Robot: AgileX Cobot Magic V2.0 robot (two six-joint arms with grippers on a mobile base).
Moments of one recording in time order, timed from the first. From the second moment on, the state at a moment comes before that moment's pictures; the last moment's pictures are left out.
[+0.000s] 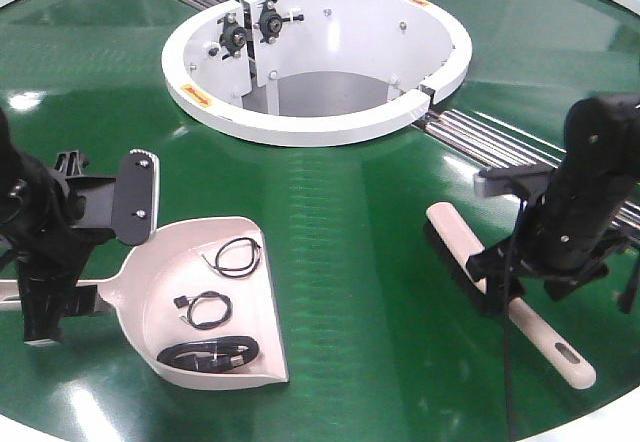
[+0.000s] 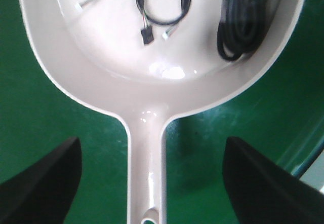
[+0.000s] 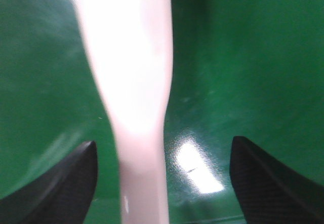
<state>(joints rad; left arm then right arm) -0.34 1.42 -1.12 0.02 1.05 1.16 0.15 1.71 -1.19 0.02 1.11 -0.06</state>
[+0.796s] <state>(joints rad) -0.34 0.94 -1.11 -0.09 0.94 0.69 0.15 0.87 -1.12 0.13 0.95 -0.18</state>
